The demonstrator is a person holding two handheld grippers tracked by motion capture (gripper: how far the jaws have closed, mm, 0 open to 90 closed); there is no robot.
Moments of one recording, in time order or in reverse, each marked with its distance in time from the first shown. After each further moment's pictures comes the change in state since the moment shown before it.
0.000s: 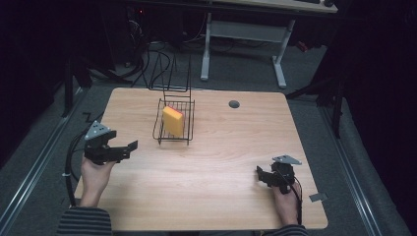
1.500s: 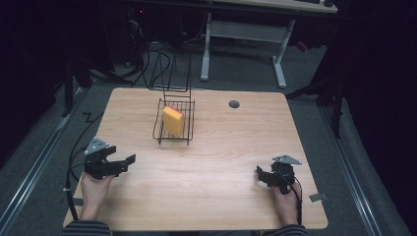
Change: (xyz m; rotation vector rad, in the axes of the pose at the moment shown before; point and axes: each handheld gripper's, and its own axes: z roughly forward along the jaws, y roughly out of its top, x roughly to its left) left arm 0.007 -0.050 0.007 0.047 -0.015 -0.064; right arm 0.000 0.000 0.000 0.000 0.000 -0.002
